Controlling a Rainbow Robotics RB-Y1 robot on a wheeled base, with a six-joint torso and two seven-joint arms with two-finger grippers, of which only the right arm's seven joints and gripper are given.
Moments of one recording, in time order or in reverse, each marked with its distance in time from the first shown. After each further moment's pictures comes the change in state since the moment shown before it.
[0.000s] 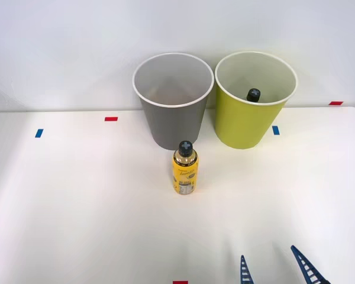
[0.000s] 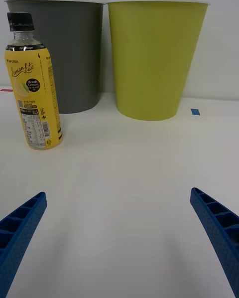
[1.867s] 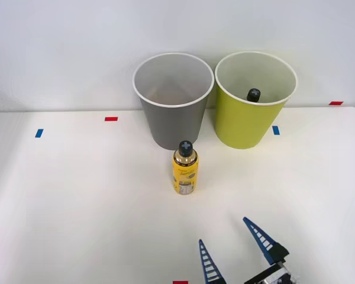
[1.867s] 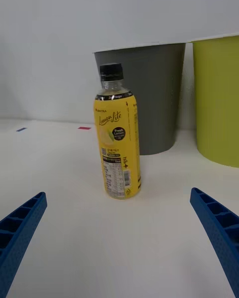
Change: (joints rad) arm -0.338 -0.204 0.238 0.038 -0.170 -0.002 0.032
